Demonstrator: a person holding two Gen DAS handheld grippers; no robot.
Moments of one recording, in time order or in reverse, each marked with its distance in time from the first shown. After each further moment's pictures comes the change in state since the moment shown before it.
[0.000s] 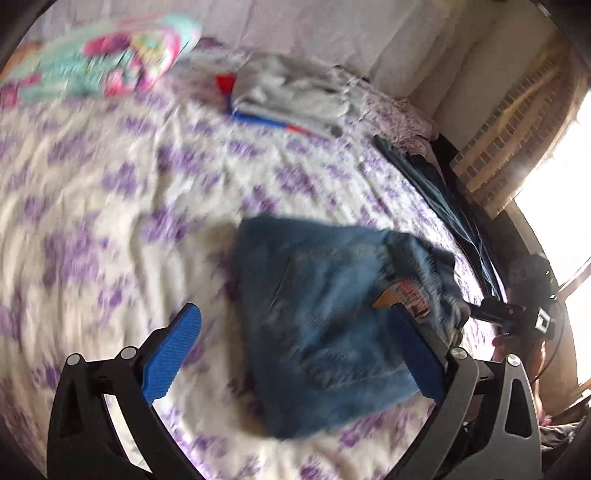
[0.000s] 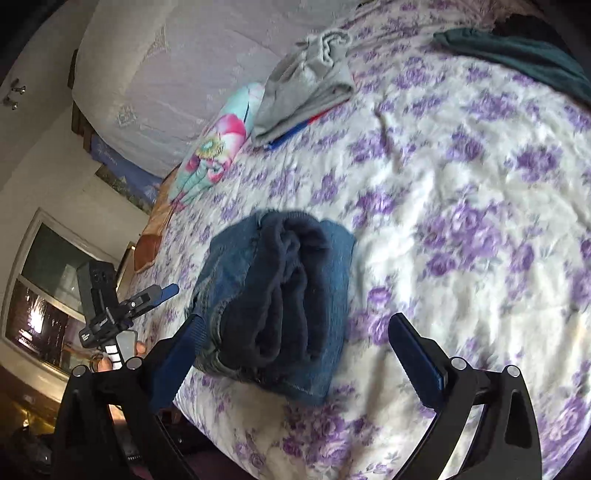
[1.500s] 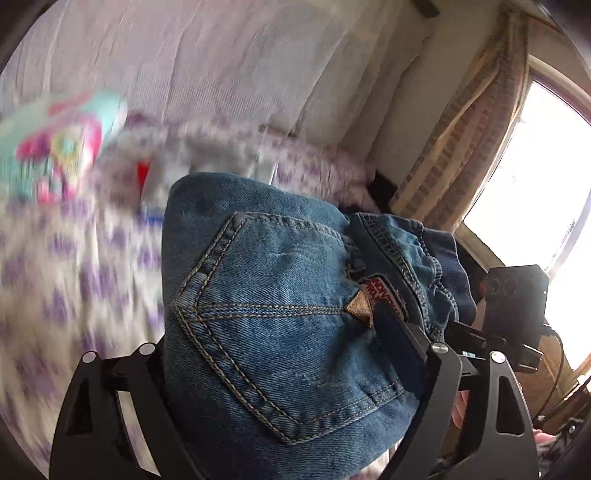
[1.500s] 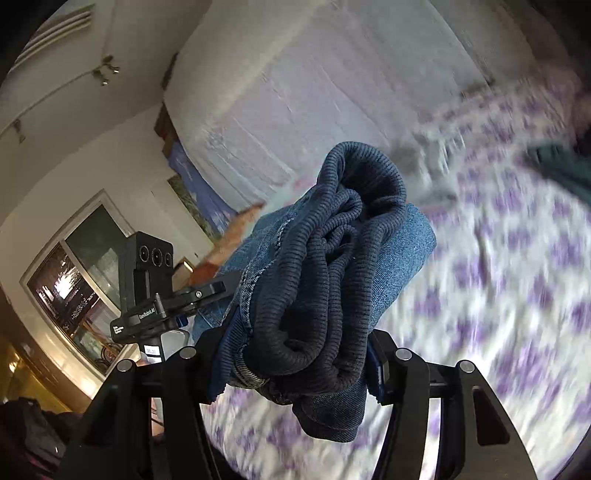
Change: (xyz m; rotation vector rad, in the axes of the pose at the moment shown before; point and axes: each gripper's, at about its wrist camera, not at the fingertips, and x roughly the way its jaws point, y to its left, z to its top) left arm -0.042 -0.126 0.080 0.213 -0.255 -0.132; right arm -0.049 0.109 0.058 -0.291 -0.281 0.198
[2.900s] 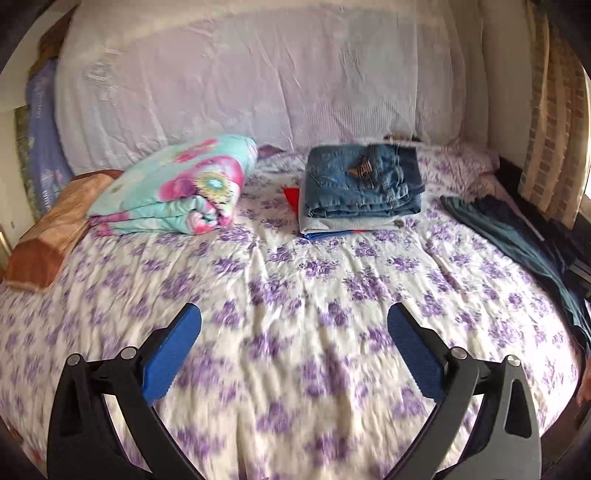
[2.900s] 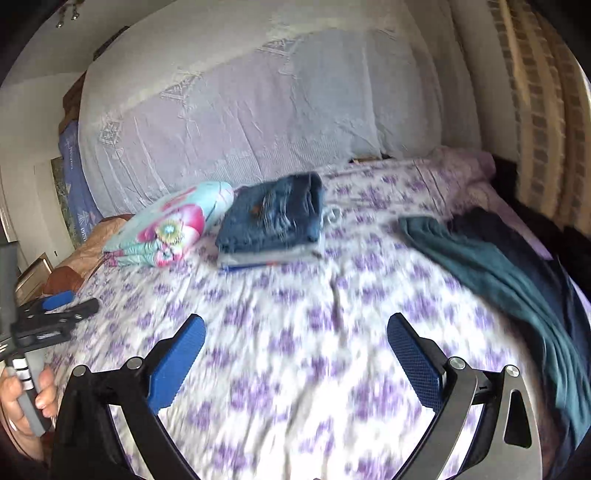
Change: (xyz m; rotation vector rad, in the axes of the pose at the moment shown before) left arm -0.042 0.025 -0.039 0.089 -0.050 0.622; right arm -0.012 0.029 -0.004 -0.134 -0.100 -0.666
